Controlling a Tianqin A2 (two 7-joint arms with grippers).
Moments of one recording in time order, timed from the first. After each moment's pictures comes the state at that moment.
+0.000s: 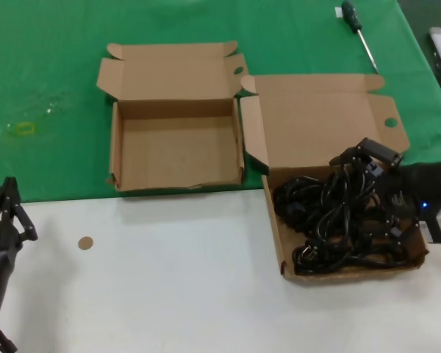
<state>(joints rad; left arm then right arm) 0.00 -0.30 1.60 -1.60 -1.80 0.00 0.00 0.59 0.88 -1.90 1.32 1.63 -1.02 -0.87</state>
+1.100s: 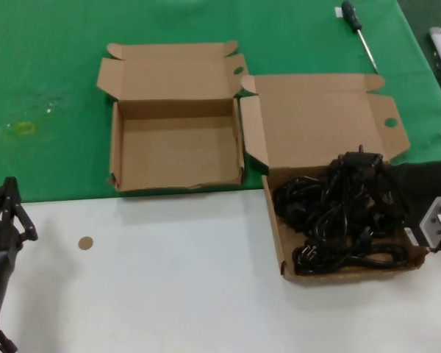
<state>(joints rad) 0.00 -0.30 1.60 -1.60 -1.80 0.00 0.00 0.64 0.80 -1.94 1.21 1.56 -0.96 -1.05</state>
